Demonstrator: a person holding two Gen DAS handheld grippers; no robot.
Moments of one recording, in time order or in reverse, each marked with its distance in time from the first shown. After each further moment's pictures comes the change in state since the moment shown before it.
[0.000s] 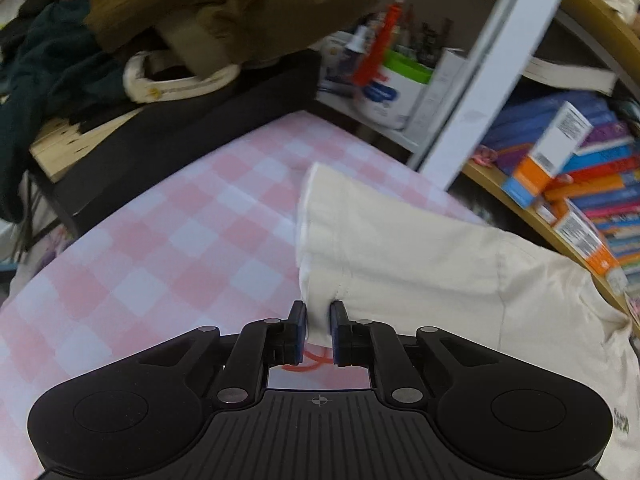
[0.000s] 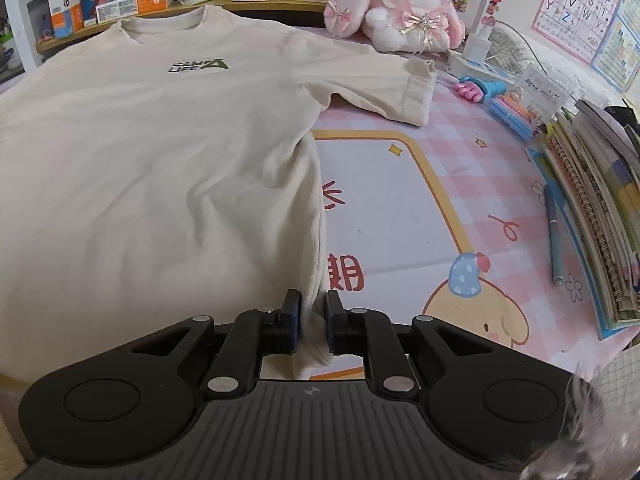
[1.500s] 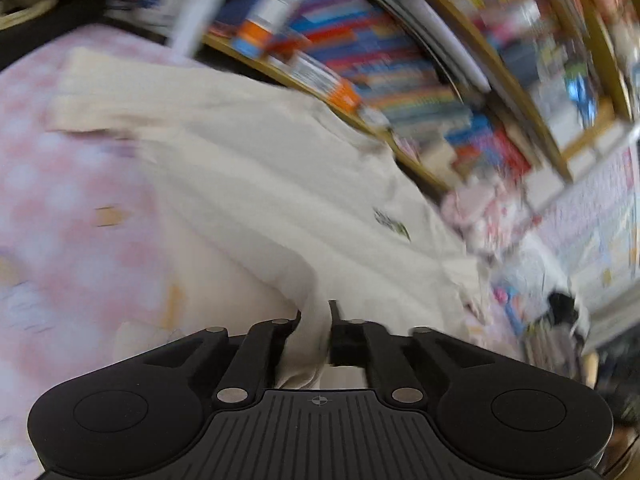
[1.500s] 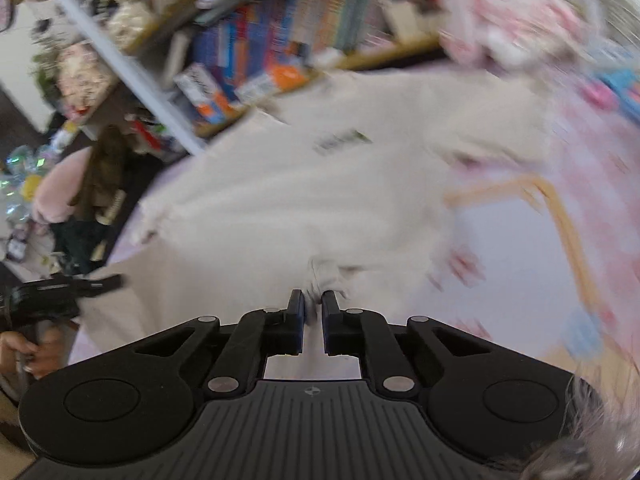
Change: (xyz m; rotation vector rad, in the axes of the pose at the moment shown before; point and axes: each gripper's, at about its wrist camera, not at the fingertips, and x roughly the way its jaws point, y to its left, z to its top) left arm -0.141 -0.128 -0.157 0.203 0.254 -0.499; right arm -0.028 -0.034 0.065 0.087 -0.089 0.731
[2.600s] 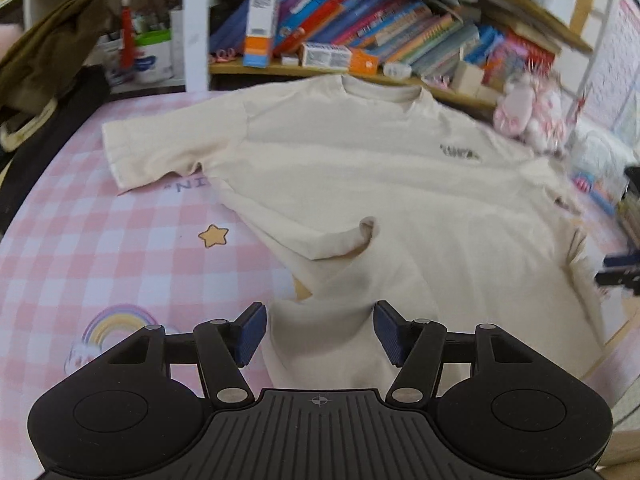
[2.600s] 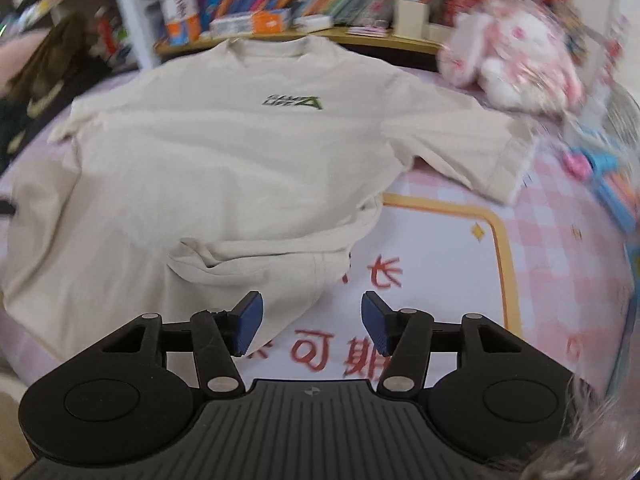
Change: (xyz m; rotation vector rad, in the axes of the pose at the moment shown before) left arm -0.027 0.037 -0.023 0.382 0.022 0.263; right arm 0.031 -0.030 -0.026 -0.363 0.121 -0.328
